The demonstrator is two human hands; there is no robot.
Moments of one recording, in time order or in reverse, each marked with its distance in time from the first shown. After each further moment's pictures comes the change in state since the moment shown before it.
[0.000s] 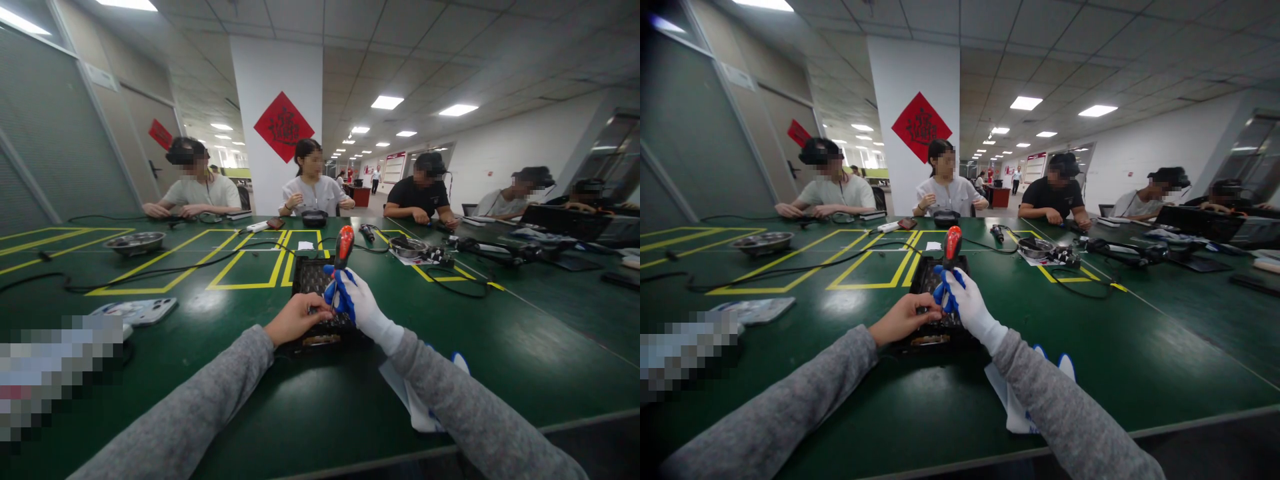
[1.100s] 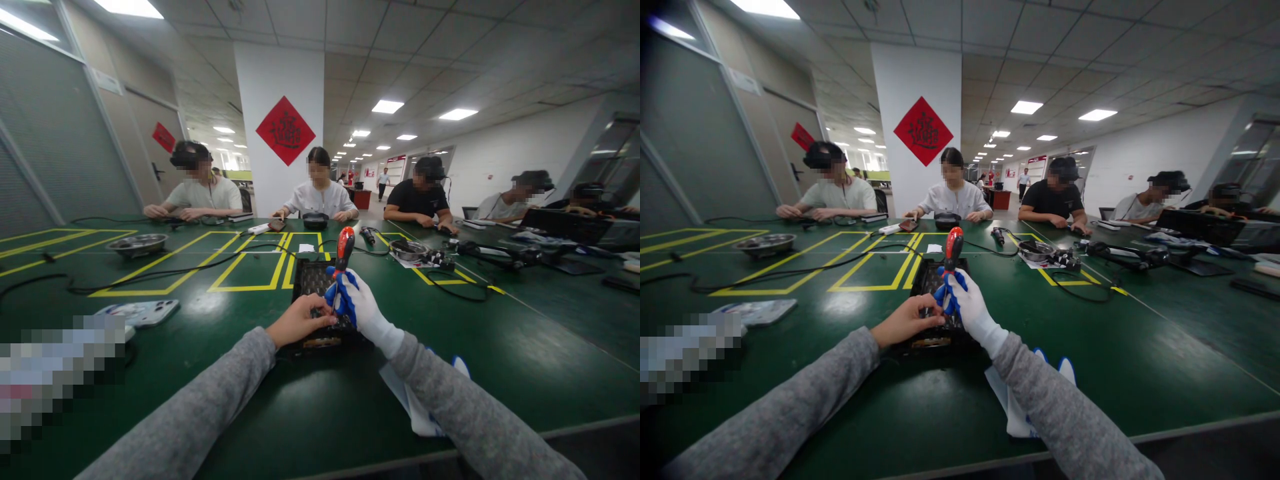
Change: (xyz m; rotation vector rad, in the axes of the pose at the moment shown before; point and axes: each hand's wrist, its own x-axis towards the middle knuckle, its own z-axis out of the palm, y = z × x) left_hand 0.002 0.003 0.000 0.019 0.013 0.036; right_hand -0.002 -0.003 0.002 0.067 0.012 -0.011
